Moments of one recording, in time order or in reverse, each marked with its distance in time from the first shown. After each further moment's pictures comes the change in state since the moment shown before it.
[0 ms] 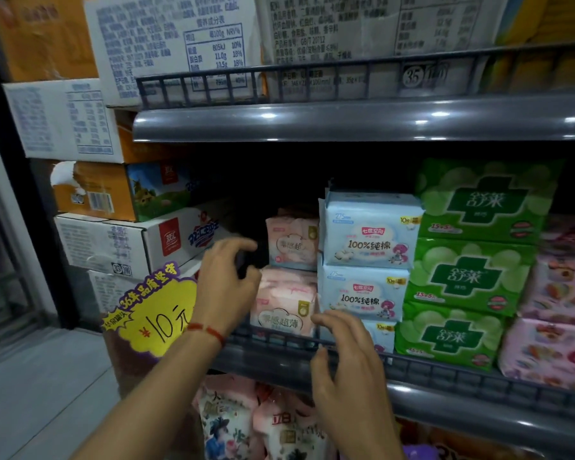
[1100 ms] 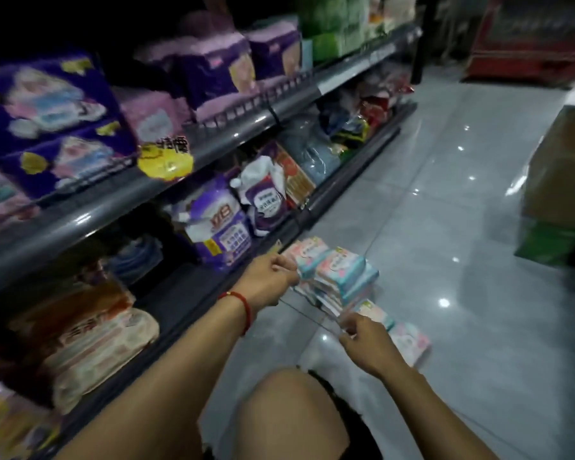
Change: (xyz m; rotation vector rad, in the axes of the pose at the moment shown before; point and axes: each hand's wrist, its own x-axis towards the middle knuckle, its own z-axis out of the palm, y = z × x) left_hand -0.464 0.474 0.227 -0.426 -1.663 -0.005; right_hand -0.556 0.210 -0.343 -0.210 0.299 1.455
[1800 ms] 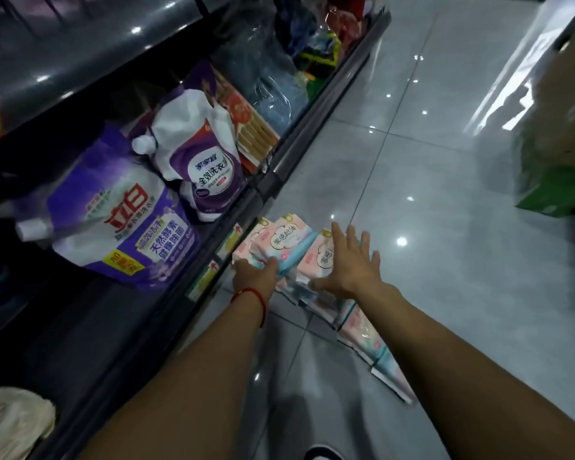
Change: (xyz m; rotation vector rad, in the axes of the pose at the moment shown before) left_hand 0.261 -0.112 0.096 -0.205 0.138 -0.339; right_hand 0.235 -0.001 0.000 -0.306 0.076 0.161
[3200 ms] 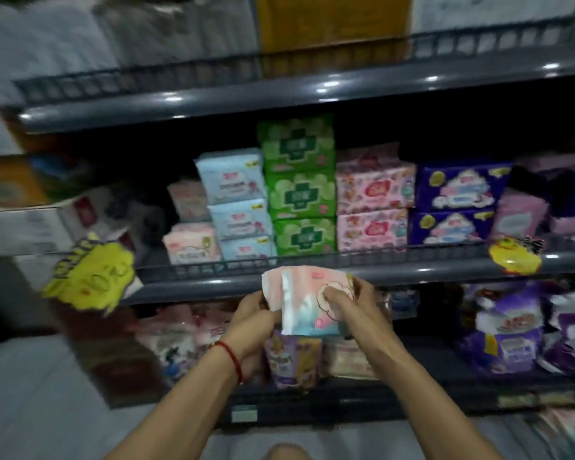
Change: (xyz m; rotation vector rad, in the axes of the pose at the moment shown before) left_hand -0.465 -0.138 -0.465 -0.521 0.596 0.363; right_hand -0.472 -0.357 -0.012 0.846 -0.701 -0.890
